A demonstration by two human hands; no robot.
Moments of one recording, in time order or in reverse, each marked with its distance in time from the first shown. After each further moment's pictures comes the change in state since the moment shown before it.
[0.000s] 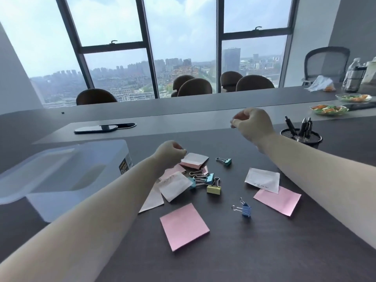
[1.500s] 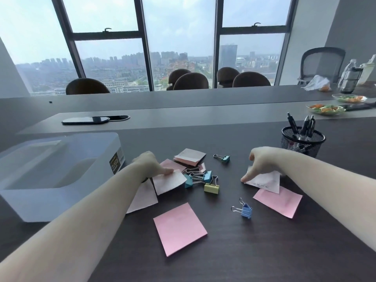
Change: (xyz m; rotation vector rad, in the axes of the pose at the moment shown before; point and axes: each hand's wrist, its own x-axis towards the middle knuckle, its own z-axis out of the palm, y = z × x) left_hand 0.030 -0.060 -0.010 0.576 0.005 -0.242; right_hand -0.023 0.041 -0.009 -0.901 -0.706 0.295
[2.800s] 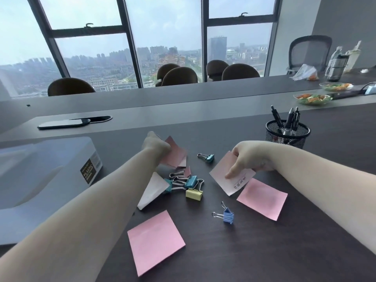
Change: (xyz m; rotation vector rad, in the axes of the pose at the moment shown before) left_hand 0.040 0.082 0.017 -0.517 0.207 -0.011; right_hand 0.018 0.018 0.002 0.589 -0.179 -0.152
